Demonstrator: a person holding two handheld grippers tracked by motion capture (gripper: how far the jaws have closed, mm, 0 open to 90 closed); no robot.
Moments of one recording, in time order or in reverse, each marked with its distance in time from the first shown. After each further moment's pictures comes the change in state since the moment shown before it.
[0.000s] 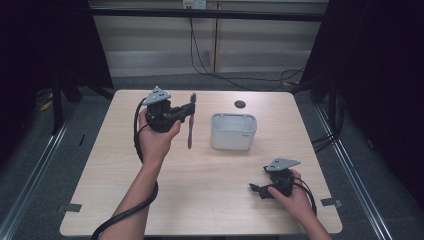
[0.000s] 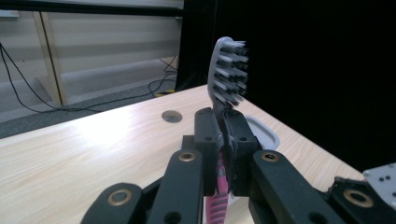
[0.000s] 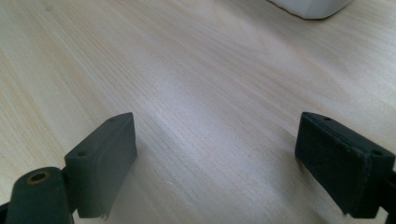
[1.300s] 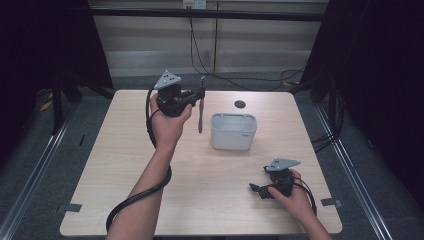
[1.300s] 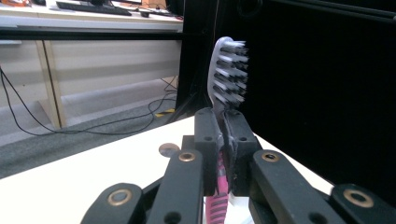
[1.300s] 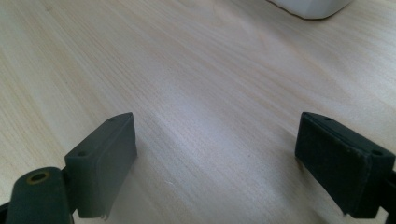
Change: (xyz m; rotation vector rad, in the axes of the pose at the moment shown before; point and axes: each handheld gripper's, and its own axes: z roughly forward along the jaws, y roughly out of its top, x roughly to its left) left arm -0.006 0.031 0.029 -0.069 0.005 0.021; right arm 0.000 0.000 0.000 -0.001 0.000 0.001
